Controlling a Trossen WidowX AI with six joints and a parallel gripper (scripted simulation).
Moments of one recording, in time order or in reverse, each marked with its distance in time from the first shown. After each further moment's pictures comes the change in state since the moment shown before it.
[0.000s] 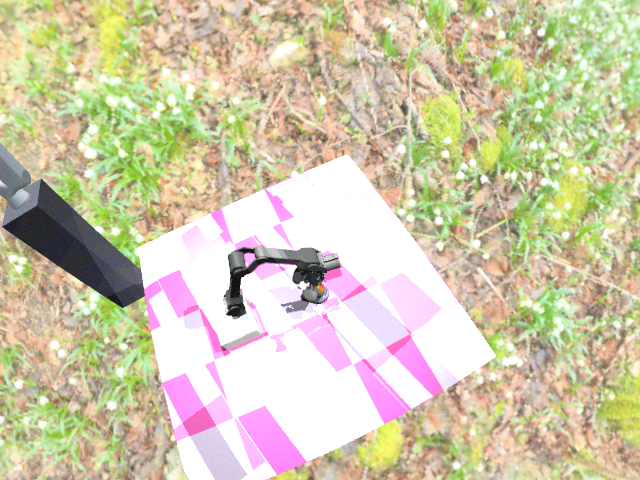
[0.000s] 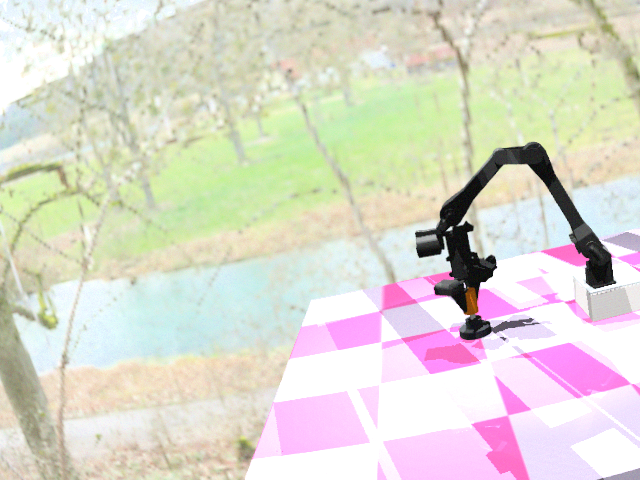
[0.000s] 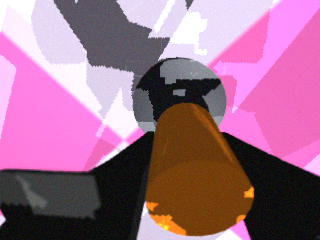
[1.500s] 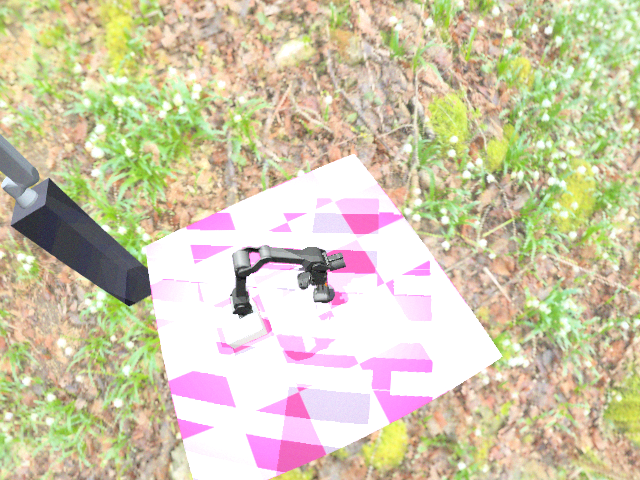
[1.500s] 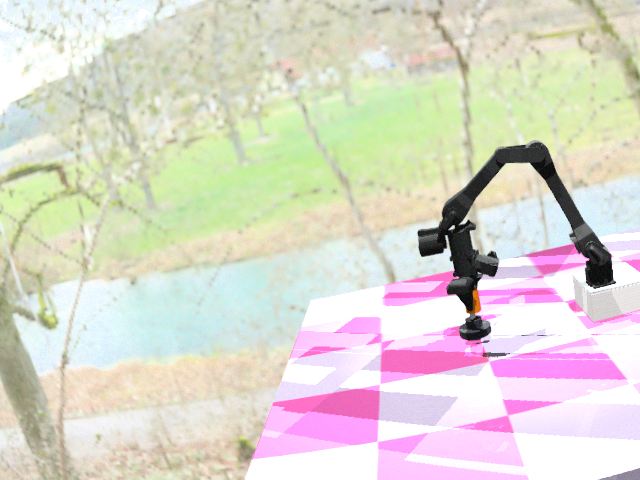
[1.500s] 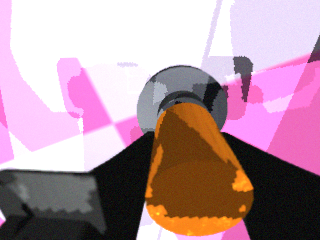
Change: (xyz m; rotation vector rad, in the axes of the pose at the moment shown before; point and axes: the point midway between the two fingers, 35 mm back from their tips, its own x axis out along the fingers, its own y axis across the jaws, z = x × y) arm -0.002 0.004 0.006 -0.395 -0.003 0.001
